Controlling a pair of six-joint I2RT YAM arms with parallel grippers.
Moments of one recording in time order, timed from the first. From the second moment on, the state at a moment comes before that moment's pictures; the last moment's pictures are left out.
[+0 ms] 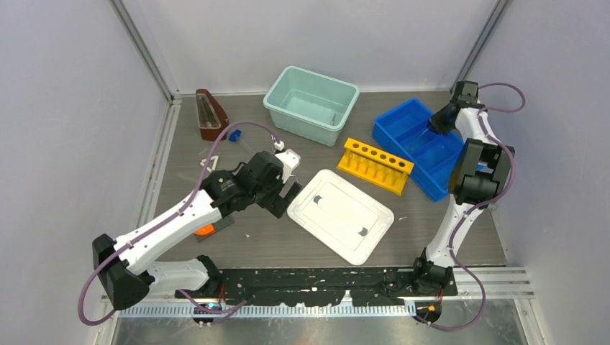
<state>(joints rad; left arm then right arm) -0.86 1.17 1.12 -0.85 -0.22 -0.07 -0.28 2.05 1.69 -0.53 -0.04 0.70</state>
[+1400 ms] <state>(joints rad) -0.44 1.25 1.10 -0.87 -0.48 -0.43 0.14 1.14 1.18 -0.68 0.00 0.68</state>
